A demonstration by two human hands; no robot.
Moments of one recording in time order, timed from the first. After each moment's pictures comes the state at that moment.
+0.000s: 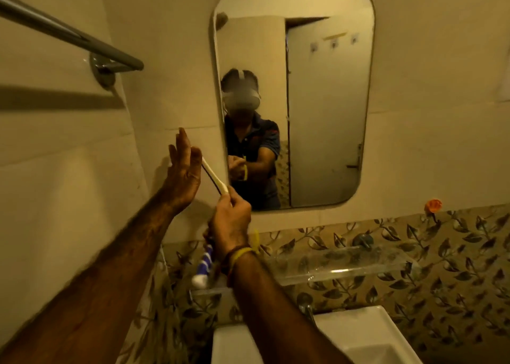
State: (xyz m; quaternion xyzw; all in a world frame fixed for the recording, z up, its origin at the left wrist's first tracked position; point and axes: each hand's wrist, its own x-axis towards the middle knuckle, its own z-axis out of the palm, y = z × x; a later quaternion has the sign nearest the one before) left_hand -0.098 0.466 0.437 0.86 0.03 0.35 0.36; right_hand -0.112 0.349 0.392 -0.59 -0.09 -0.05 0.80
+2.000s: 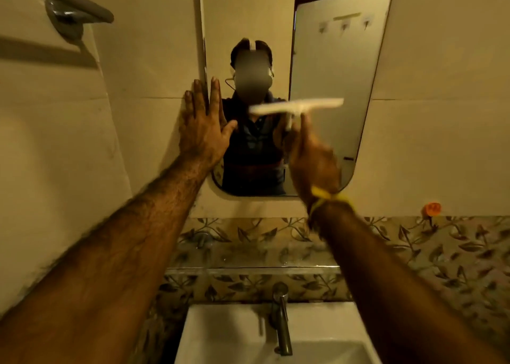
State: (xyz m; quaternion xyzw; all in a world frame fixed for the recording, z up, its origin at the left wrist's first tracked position) left_hand -0.018 0.392 0.463 0.90 0.15 0.41 0.04; right_hand -0.006 0.175 0.438 -0.82 -0.23 -0.38 0.36
